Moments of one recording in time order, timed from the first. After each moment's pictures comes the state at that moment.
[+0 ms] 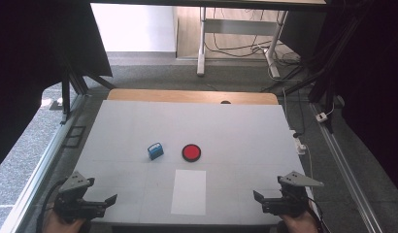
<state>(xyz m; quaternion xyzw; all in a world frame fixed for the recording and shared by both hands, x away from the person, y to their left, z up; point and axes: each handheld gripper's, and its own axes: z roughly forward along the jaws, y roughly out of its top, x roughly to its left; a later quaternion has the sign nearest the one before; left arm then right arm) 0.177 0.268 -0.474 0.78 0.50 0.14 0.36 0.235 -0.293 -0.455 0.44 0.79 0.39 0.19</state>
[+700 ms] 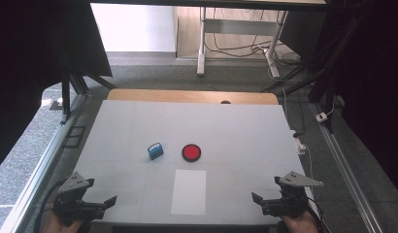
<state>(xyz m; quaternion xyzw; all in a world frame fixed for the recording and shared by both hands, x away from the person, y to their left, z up) 0.175 0.269 -0.474 0.78 0.49 0.13 0.37 0.234 -0.292 -0.454 0.42 0.80 0.40 0.17</state>
